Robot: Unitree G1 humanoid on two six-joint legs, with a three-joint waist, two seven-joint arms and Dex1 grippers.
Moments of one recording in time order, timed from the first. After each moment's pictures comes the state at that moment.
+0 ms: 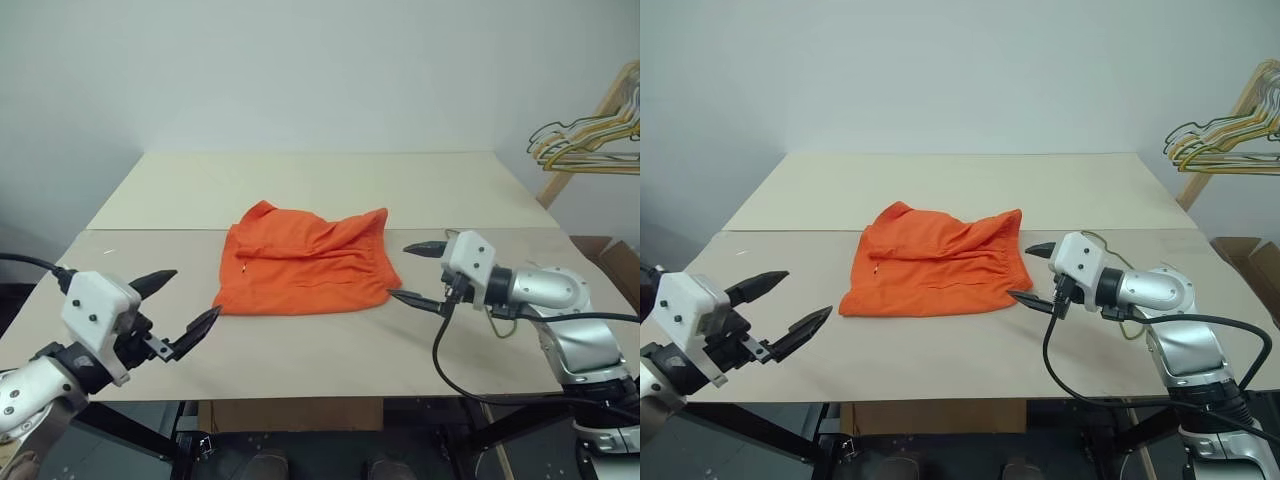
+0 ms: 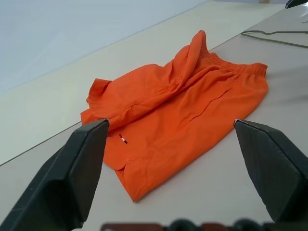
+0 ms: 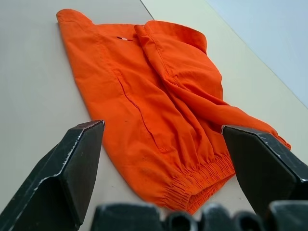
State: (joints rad) left arm 0.36 0.72 0.60 -0.87 -0.70 0.64 -0.57; right arm -0.32 -0.73 0.02 -0.18 0.26 0.22 0.97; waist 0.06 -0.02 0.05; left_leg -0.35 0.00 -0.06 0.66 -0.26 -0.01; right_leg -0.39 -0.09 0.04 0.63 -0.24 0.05
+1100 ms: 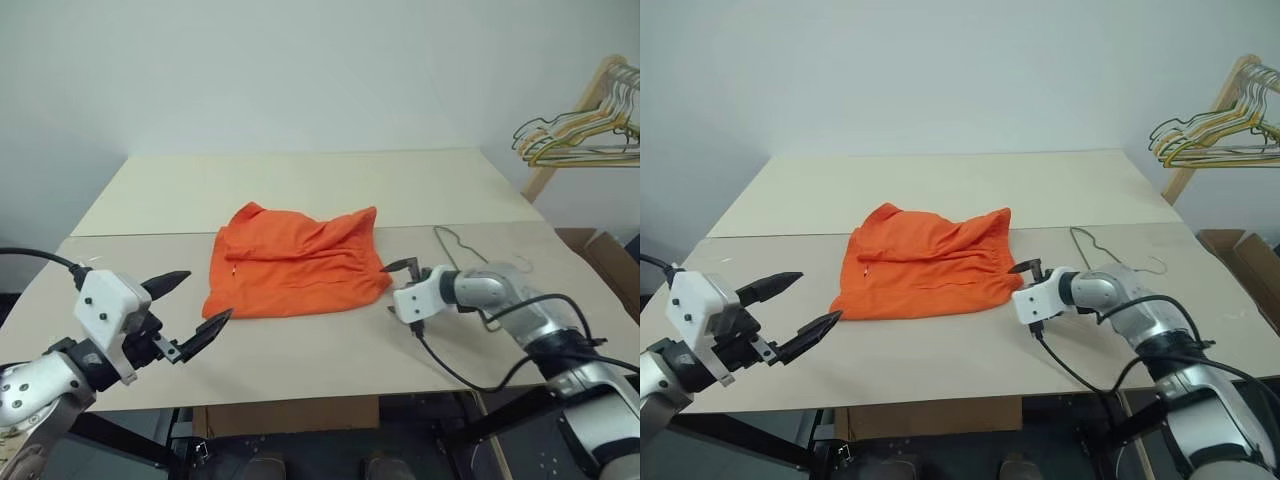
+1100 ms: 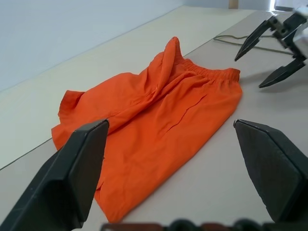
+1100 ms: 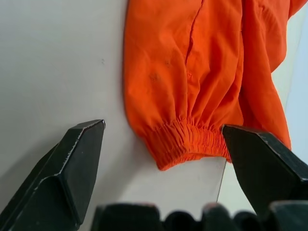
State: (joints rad) left arm 0.33 0.74 0.55 -0.86 -0.71 0.63 -0.59; right arm -0.67 -0.69 0.44 0.49 -0.53 -0.57 0.75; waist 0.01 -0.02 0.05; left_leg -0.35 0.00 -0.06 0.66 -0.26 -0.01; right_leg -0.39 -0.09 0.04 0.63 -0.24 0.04
